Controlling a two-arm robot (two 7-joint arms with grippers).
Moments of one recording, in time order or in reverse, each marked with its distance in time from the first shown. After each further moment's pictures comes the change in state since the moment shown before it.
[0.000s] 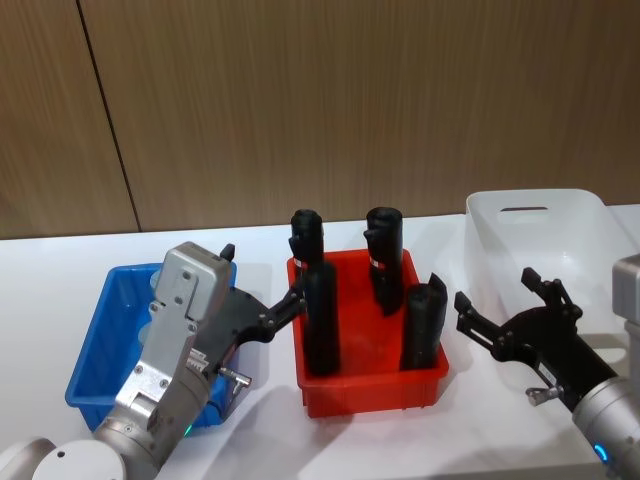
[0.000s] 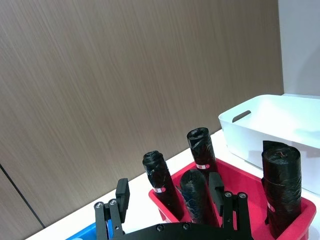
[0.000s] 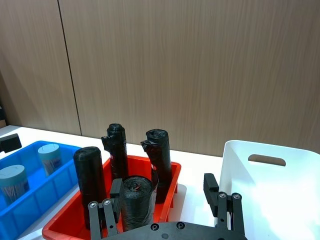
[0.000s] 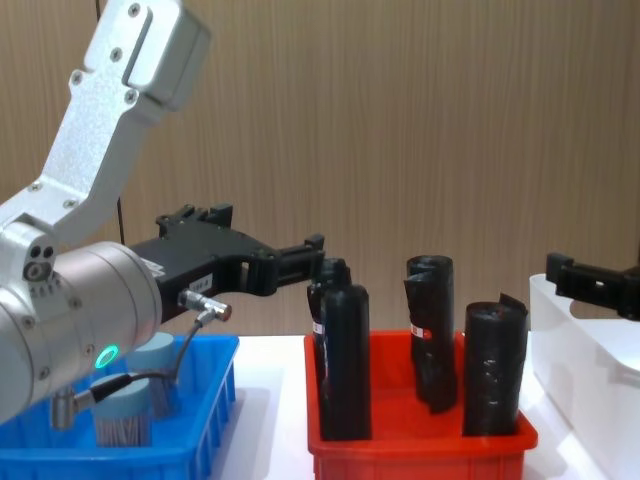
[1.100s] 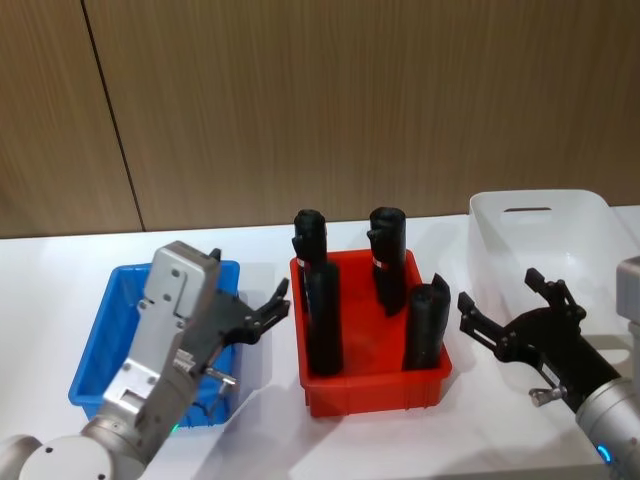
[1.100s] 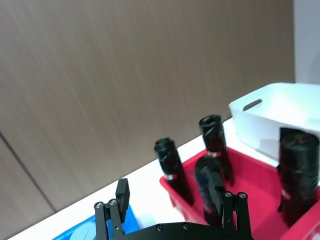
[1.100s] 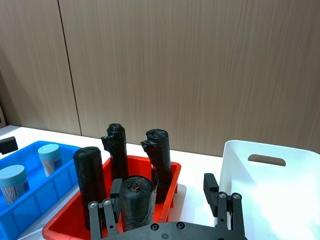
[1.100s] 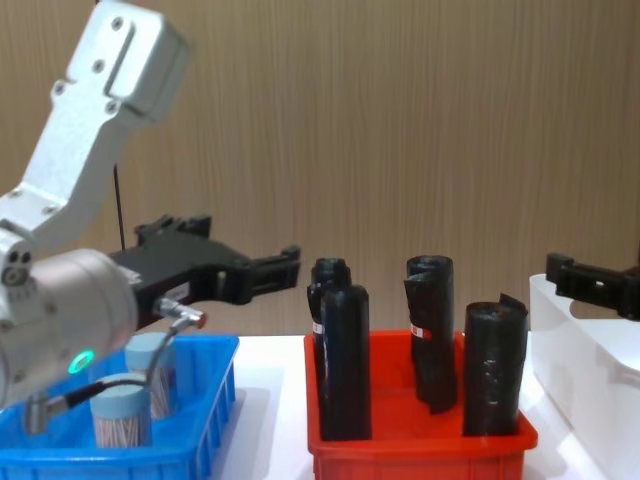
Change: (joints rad) left arm 0.002 0.018 -0.020 0.010 -0.012 0.024 0.002; right arm 0.000 0.000 0.000 0.000 0.000 0.000 0.000
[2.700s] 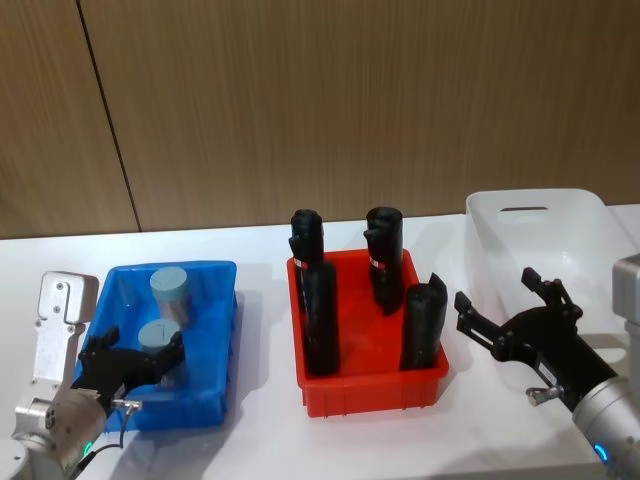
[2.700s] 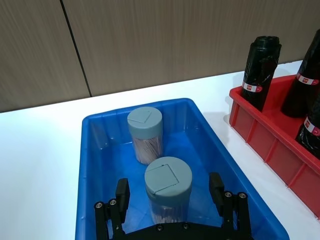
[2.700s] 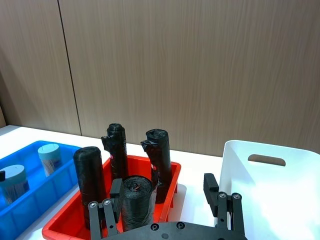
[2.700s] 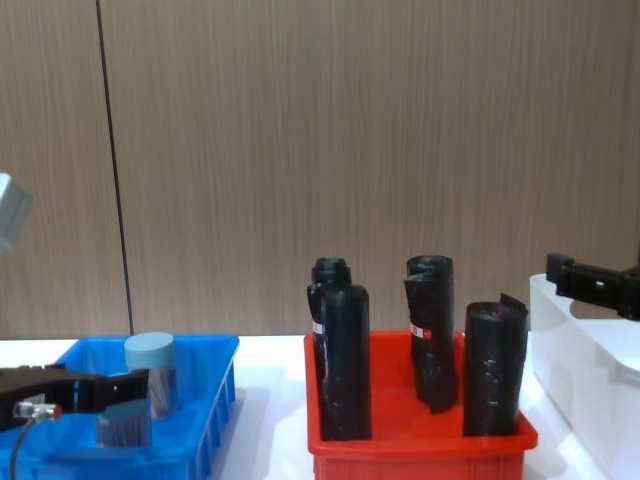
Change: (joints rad) left arm -0.037 0.027 -0.116 0.258 -0.273 0.140 -0.009; right arm 0.000 0.000 0.000 0.000 0.000 0.000 0.000
